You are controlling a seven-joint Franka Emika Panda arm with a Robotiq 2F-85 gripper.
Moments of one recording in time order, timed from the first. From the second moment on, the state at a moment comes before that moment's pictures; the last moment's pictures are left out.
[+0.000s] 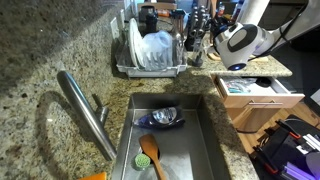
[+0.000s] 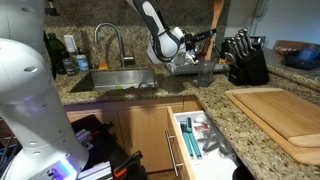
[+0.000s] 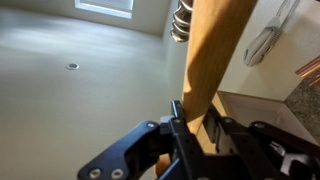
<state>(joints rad) 0.02 0.29 0.07 -2.19 -2.60 1.81 2.53</state>
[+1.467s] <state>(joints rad) 0.03 0.31 0.18 -2.15 -2.60 1.69 2.60</state>
